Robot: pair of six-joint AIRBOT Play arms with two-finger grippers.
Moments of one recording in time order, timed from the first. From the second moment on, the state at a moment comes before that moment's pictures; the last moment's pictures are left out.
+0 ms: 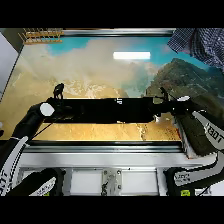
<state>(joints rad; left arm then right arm) -0.20 -1.12 0.75 1.12 -0.81 -1.66 -0.14 -1.64 0.94 -0.53 1.01 1.01</state>
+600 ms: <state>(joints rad) -0.46 -1.49 1.05 1.07 -0.75 -1.69 -0.18 -1.44 1.40 -1.18 1.49 1.38</state>
